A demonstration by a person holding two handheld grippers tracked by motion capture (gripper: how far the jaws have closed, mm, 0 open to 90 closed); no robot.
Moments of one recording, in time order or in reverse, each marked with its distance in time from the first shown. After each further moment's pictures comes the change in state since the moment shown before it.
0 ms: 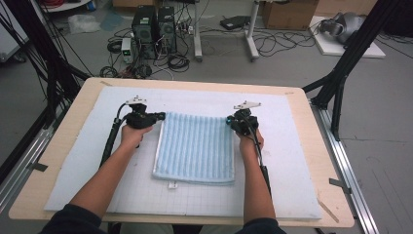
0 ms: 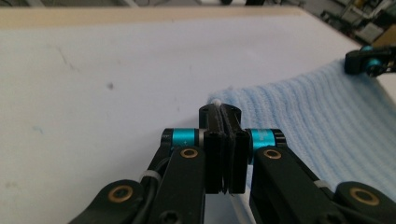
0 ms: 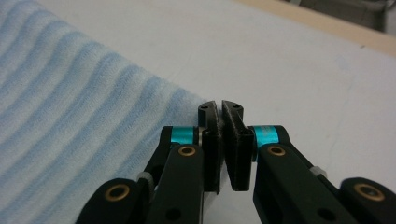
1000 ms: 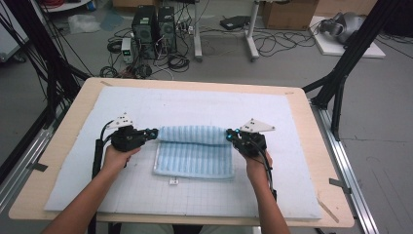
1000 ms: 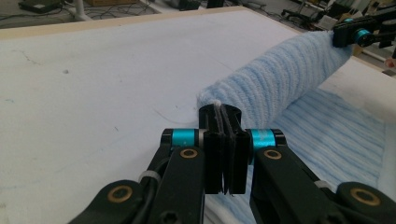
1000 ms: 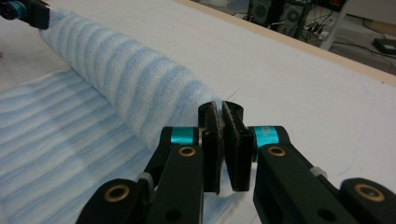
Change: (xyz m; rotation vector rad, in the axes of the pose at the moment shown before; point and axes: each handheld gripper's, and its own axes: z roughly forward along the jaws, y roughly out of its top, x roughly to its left) left arm -0.042 -0.048 -0.075 -0.045 -0.113 0.149; right arm 0.046 -0.034 -0.084 -0.162 0.131 -0.095
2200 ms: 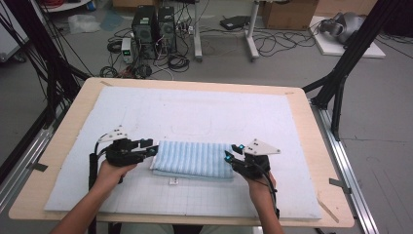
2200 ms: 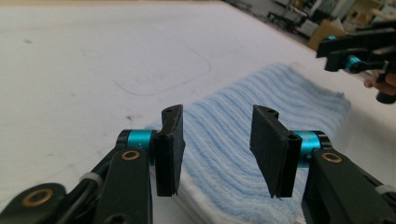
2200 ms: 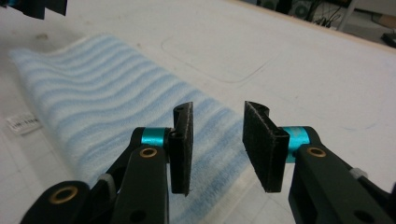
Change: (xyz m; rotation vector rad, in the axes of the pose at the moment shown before) left arm -0.033 -0.015 -0.012 0.044 -0.059 -0.049; right arm 0.035 -0.028 -0.028 0.011 0.014 0.004
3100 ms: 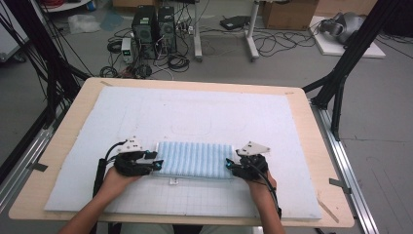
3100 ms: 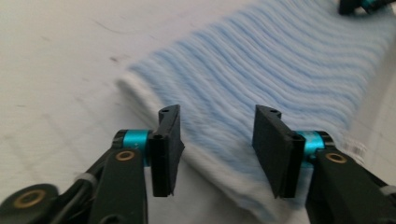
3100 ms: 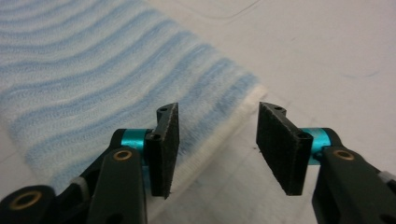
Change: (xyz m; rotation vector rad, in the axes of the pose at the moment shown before) left arm -0.001 -0.017 0.002 0.115 0.094 0.086; right arm -0.011 -0.018 0.009 0.166 -0.058 -0.040
